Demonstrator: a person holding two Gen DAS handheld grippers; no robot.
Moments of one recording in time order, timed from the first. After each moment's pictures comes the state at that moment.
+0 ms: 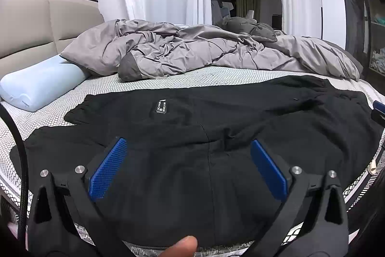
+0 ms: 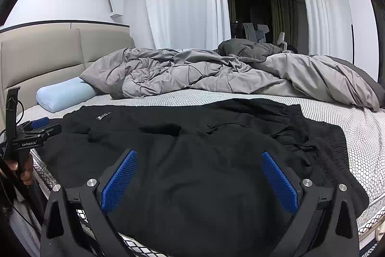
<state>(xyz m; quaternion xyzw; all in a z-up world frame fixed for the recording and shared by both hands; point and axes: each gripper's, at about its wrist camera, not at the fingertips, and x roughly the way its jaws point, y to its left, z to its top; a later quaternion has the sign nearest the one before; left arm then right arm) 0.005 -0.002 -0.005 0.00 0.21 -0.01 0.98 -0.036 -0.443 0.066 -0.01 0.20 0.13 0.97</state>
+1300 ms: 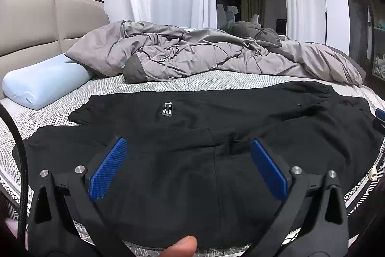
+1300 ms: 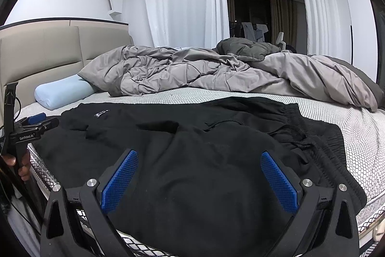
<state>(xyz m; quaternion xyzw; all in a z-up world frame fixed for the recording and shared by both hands) 0.005 0.005 -0.001 -0.01 0.20 0.00 0.98 -0.037 -0.446 0.062 -0.02 0.20 0.13 0.97</state>
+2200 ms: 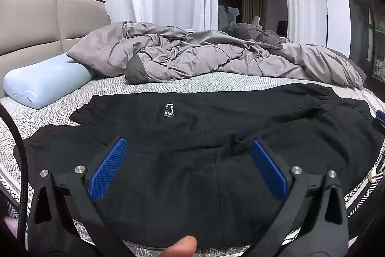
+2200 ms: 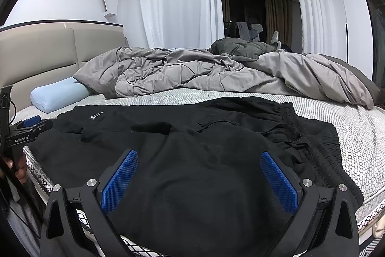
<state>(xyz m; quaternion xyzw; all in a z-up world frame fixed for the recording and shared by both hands) 0.005 0.008 -0.002 -0.01 0.19 0.00 0.98 -0.035 -0.455 0.065 -0.01 0.20 0.11 0.97</state>
